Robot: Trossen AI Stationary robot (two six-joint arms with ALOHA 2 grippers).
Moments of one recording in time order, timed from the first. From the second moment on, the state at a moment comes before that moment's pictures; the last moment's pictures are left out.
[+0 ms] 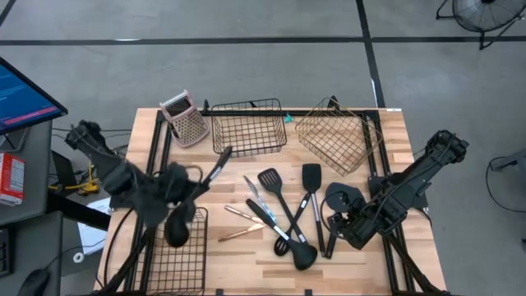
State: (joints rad) left arm -0.73 1.12 1.22 -1.00 -0.88 -1.15; right arm 0.75 1.36 1.15 -1.22 0.26 1.95
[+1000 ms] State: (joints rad) left arm -1.28 1.44 0.91 -1.03 -0.97 -1.98; right arm 0.74 1.36 1.15 -1.21 0.26 1.96
